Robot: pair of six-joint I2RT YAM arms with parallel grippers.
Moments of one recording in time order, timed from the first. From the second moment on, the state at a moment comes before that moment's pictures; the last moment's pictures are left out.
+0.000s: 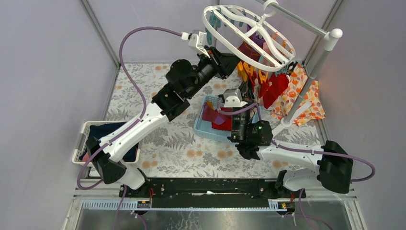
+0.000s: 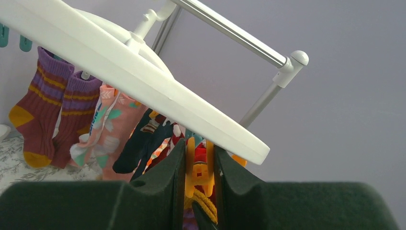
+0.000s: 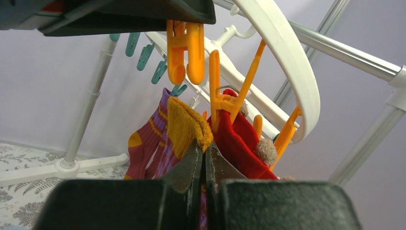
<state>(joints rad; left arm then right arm) -0.82 1.50 1.60 0.17 -0.03 -0.57 1.11 1.31 0.82 1.39 0.97 -1.33</state>
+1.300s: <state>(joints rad) -0.83 1.50 1.59 0.17 -0.09 -0.68 1.06 1.39 0.92 1.39 0.89 -1.28</state>
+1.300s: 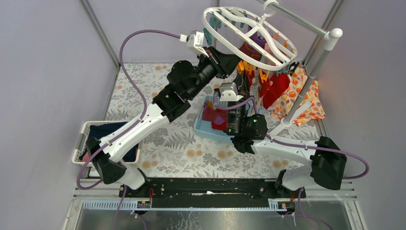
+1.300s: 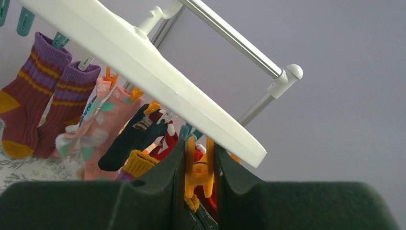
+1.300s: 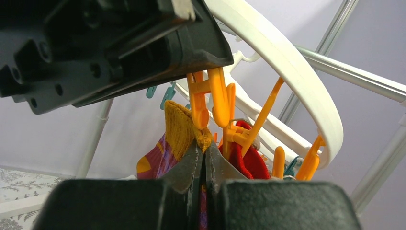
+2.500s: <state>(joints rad) -0.88 1.50 1.59 0.16 -0.21 -0.66 1.06 1.38 0.92 1.39 0.90 -1.28</state>
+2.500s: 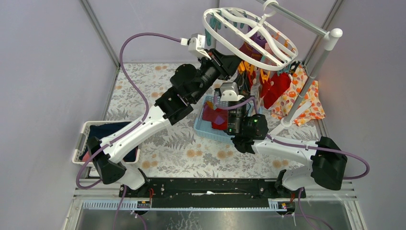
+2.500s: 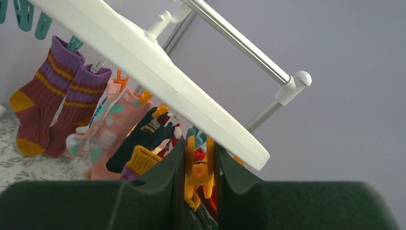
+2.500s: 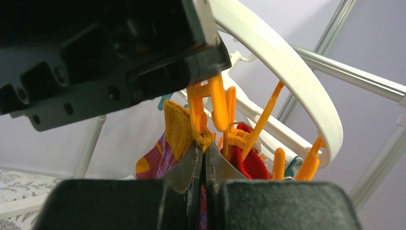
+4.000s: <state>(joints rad) -0.96 1.51 1.50 0.33 -0.31 -0.57 1.10 1.36 0.90 1.38 0.90 -1.28</state>
